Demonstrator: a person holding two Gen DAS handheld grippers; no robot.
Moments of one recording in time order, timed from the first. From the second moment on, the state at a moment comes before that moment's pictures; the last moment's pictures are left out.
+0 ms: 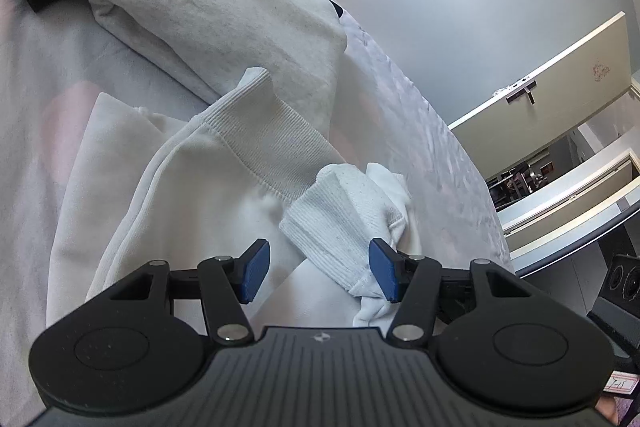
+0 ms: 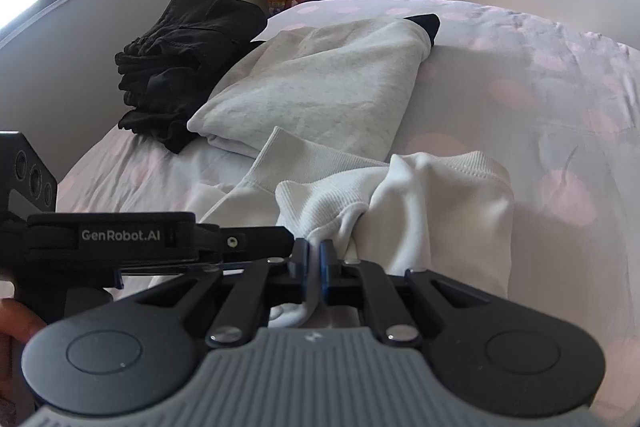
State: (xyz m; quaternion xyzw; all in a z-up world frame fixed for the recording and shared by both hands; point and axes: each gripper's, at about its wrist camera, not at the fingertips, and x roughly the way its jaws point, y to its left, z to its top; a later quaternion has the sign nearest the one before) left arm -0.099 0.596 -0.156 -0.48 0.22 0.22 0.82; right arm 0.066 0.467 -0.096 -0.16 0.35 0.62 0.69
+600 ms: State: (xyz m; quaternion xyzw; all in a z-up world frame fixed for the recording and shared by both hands) left arm -0.093 0.593 -0.156 -0.46 0.19 0.20 0.84; right arm 0.062 0.464 -0.094 -0.17 0.35 0.62 0.68
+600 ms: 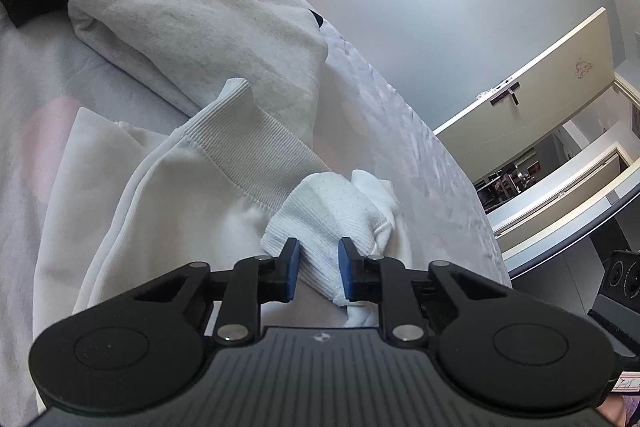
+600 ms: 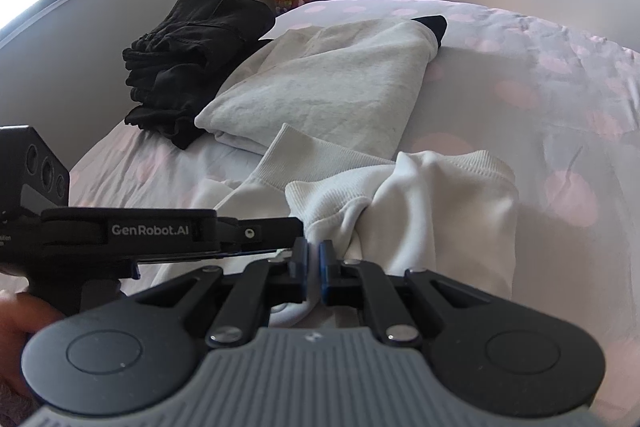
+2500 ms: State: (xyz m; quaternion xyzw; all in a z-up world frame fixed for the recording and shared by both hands) left arm -0.108 0.623 -0.103 -0.23 0.31 0.34 0.86; right arm 0.089 0.399 -0.111 -0.05 0.42 0.56 0.72
